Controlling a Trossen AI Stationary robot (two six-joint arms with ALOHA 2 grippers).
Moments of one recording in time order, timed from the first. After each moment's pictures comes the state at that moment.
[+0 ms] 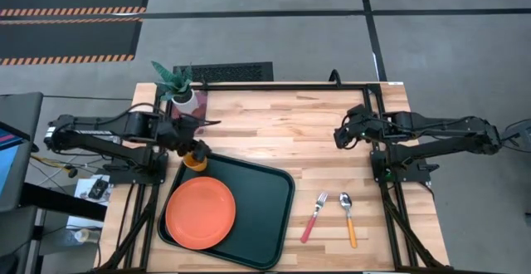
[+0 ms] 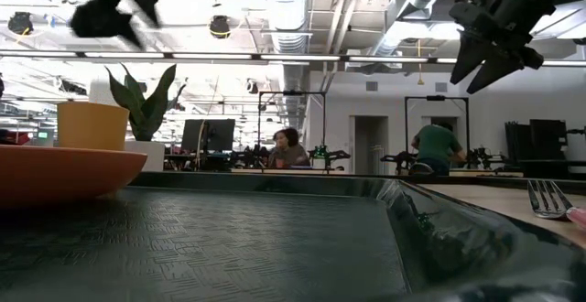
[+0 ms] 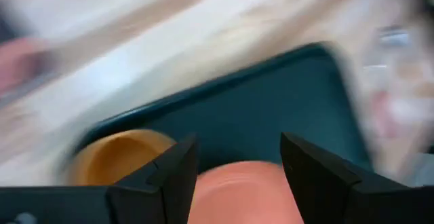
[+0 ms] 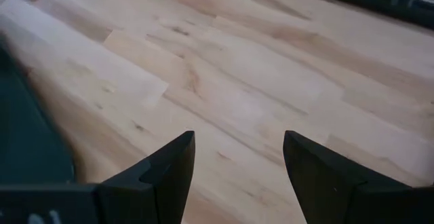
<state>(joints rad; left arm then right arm) -0.02 0.94 0.97 -0.95 -0.10 -0.99 -0.09 0.83 0.77 -0.89 0.44 0.86</state>
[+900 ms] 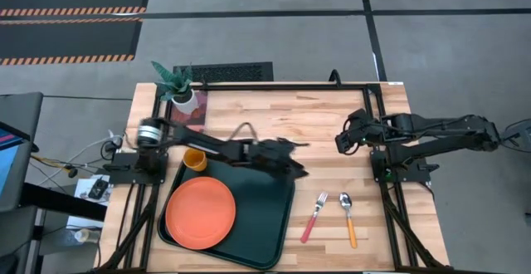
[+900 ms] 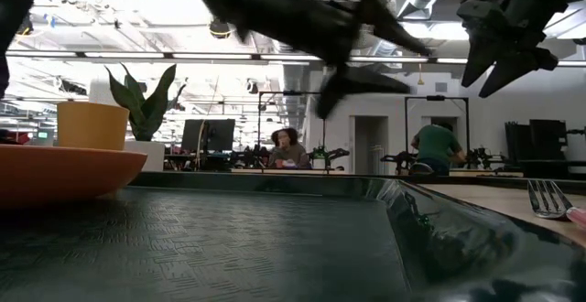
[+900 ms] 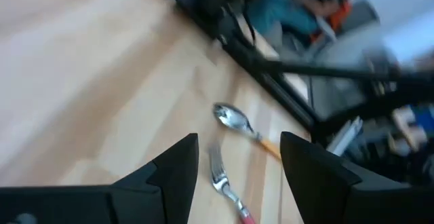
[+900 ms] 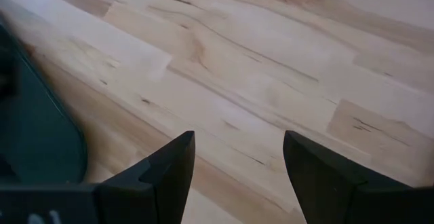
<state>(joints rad) -0.06 2.00 1.30 0.32 0.07 -0.78 -0.03 0.83 0.76 -0.96 0.39 0.98</state>
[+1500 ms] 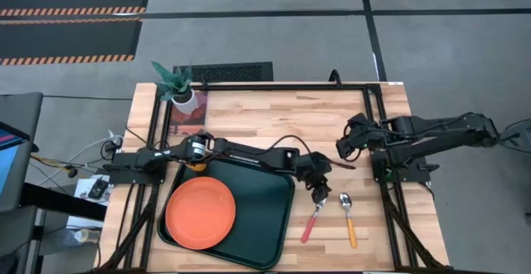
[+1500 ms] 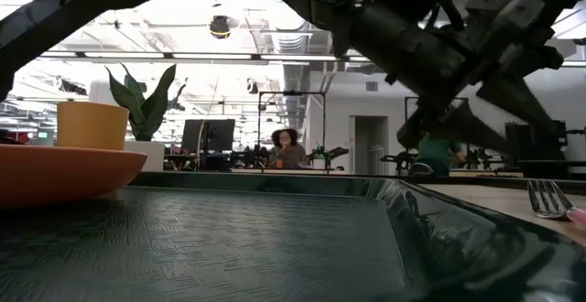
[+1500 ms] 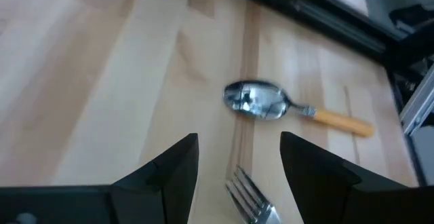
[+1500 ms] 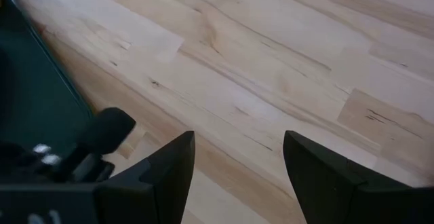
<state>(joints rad) -0.08 2.51 2.12 -0.28 0.13 -0.45 0.05 0.83 0.76 -0.98 0.39 1.02</state>
